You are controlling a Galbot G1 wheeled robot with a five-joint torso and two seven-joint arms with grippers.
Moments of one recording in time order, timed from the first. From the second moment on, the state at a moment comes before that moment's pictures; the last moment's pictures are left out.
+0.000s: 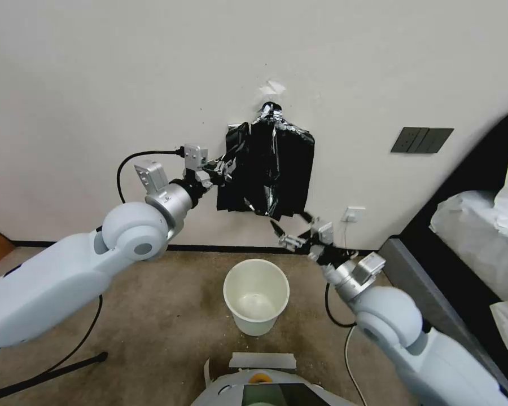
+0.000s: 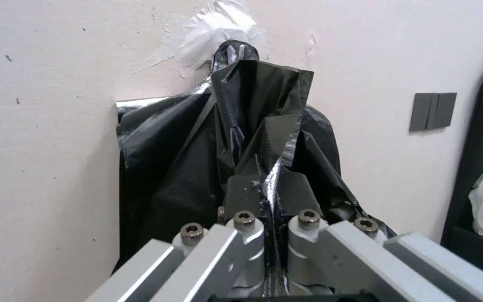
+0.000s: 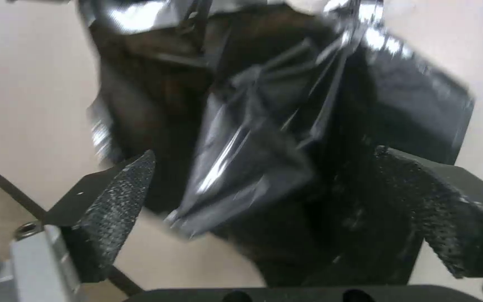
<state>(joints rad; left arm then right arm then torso) 0.31 -0.51 0.18 -2.25 -1.34 0.17 -0.43 -0.90 0.69 0.21 2.45 0.70 -0.43 0.27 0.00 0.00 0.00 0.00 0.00</state>
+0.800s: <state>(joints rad) 0.32 -0.54 0.16 -2.25 -1.33 0.17 -0.43 0.25 0.62 -0.74 2.24 0.76 -0.74 0.33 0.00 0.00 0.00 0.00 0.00</state>
